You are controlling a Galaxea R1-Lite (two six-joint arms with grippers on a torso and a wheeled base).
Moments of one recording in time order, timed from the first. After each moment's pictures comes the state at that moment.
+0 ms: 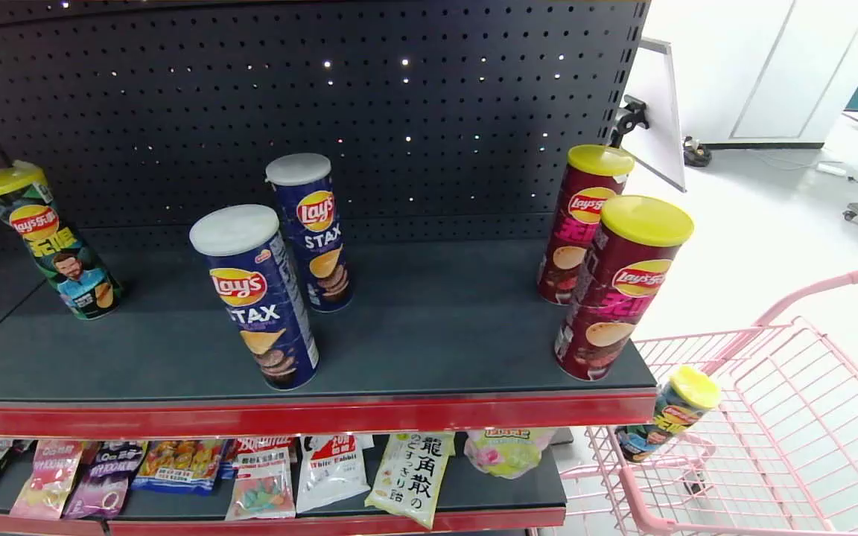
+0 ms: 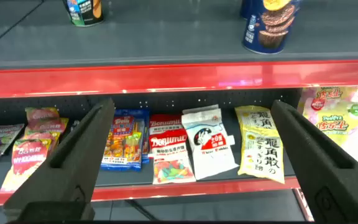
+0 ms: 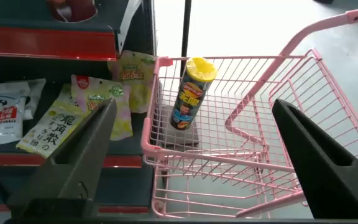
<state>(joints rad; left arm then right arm) 0.00 0.00 0.00 0.00 -0.03 0.00 0.00 0.00 -0.10 0.16 -0.01 -0.09</state>
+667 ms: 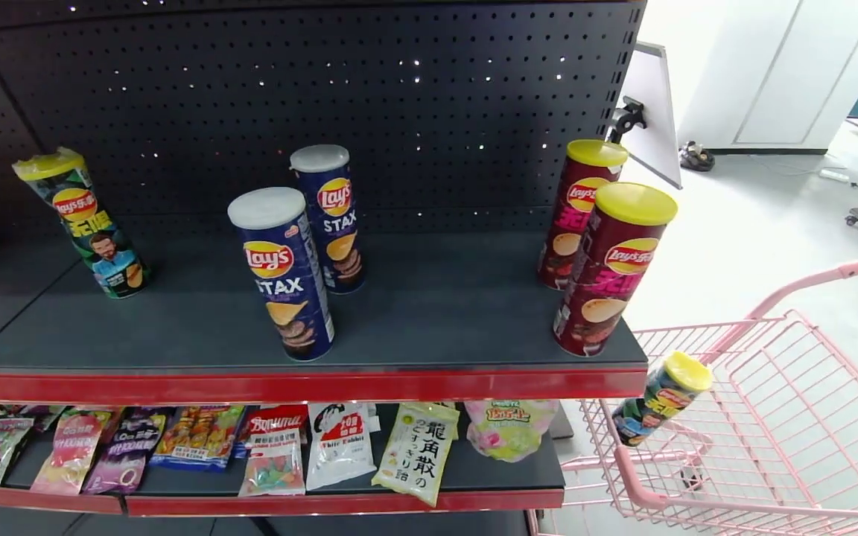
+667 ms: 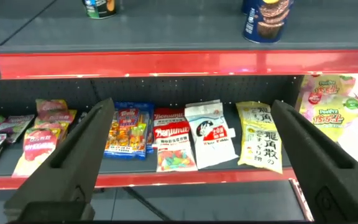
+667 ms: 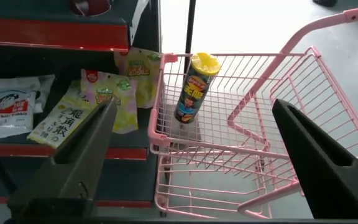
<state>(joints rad) 0.00 0.00 0.00 0.00 -0.02 0.00 0.00 0.00 -0.10 0.16 -0.01 -0.08</state>
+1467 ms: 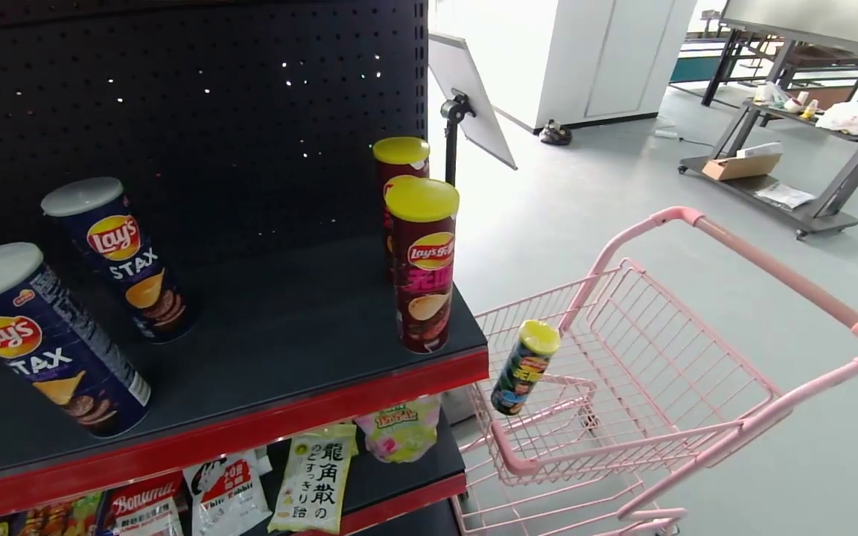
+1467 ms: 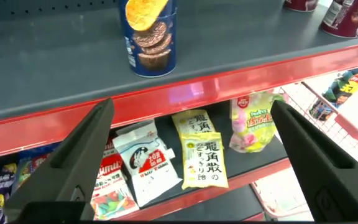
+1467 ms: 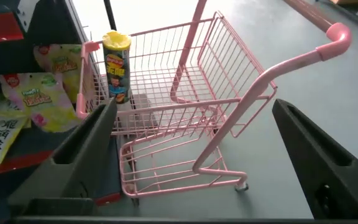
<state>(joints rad) 0.00 0.00 0.00 0.00 -0.02 0.00 0.00 0.00 -0.10 0.16 -0.01 -0.05</state>
